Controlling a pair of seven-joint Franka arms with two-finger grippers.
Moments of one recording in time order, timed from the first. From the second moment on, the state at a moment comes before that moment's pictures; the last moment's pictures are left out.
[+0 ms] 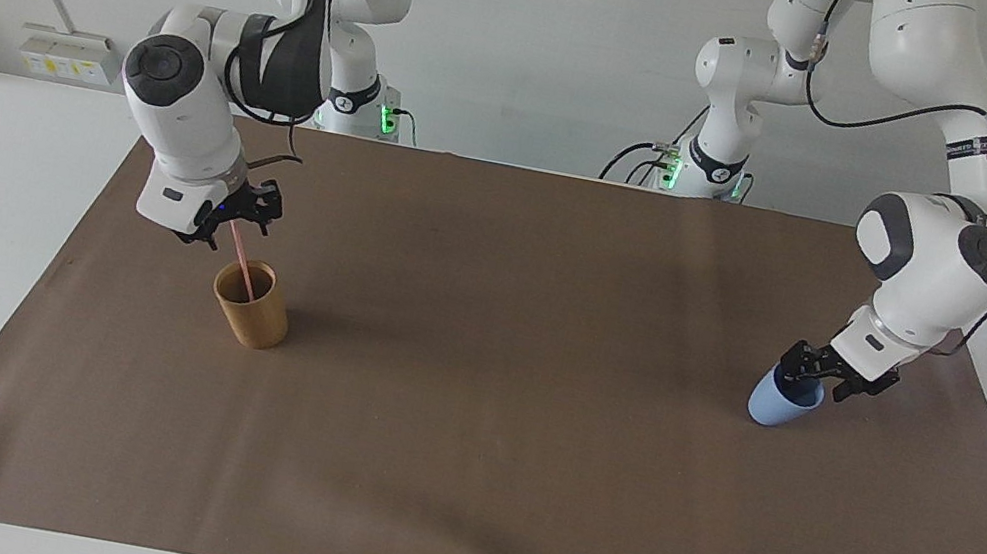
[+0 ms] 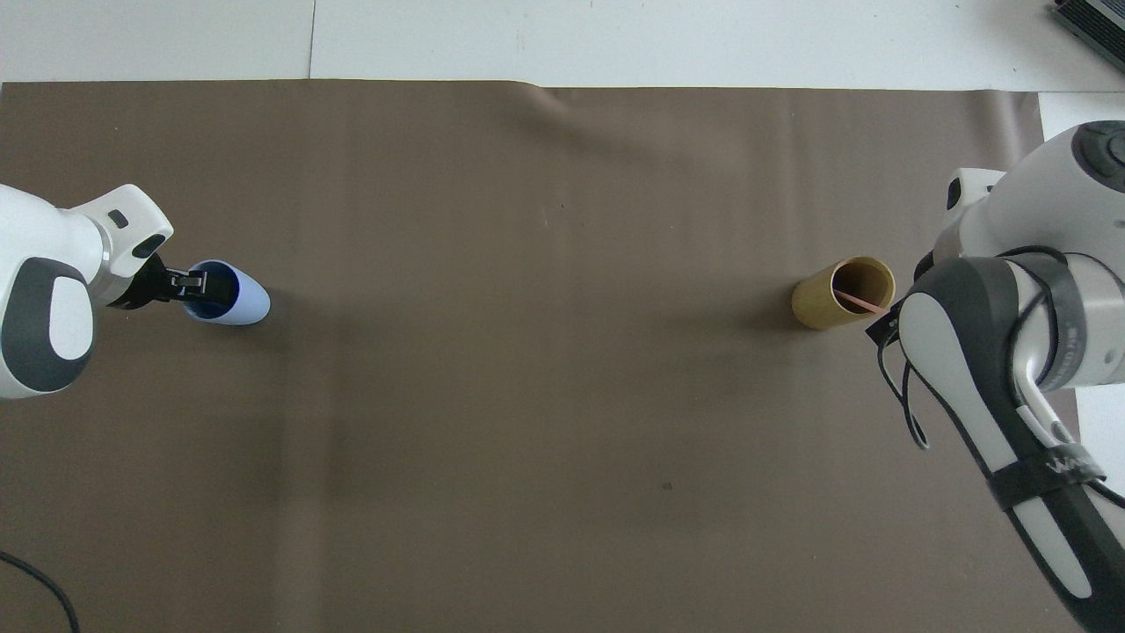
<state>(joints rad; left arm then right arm) -0.02 0.20 0.05 -1.97 -0.06 2.19 0.18 0.12 0.15 -0.11 -1.82 -0.07 1.79 -0.53</state>
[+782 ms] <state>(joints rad) -0.02 0.17 0.04 -1.93 -0.06 2.14 0.18 0.12 0.15 -0.11 -1.82 -0.08 1.79 -0.53</state>
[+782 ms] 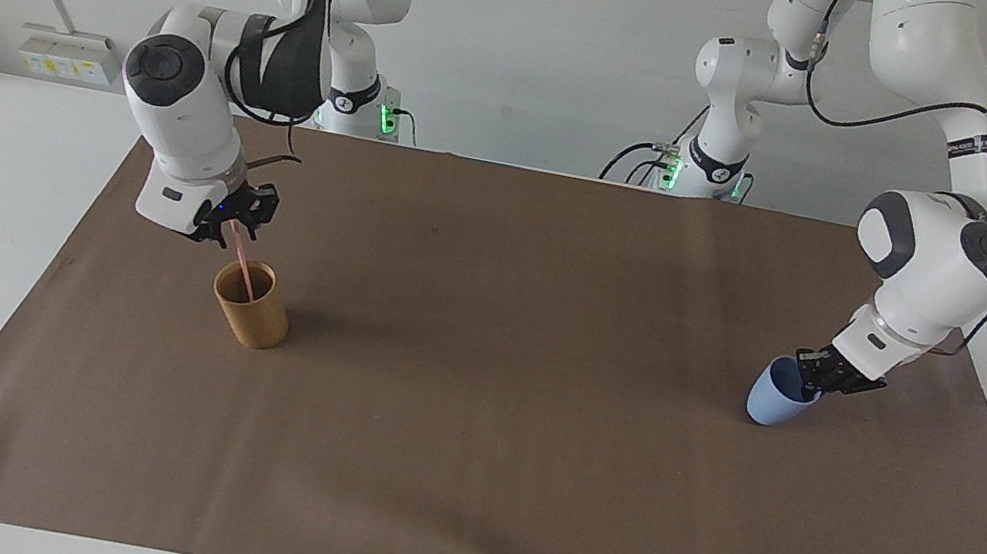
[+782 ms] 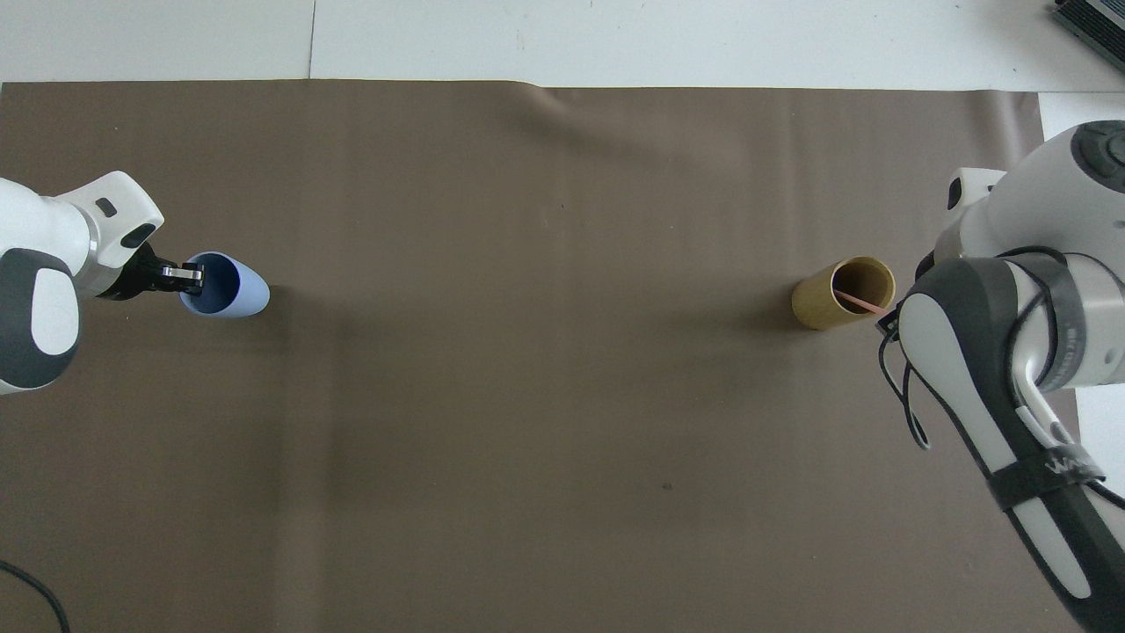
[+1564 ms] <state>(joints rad) -0.43 0.12 0.02 -1.92 -0.07 2.08 -0.30 0.12 0.15 -0.11 -1.82 -0.08 1.79 -0.53</state>
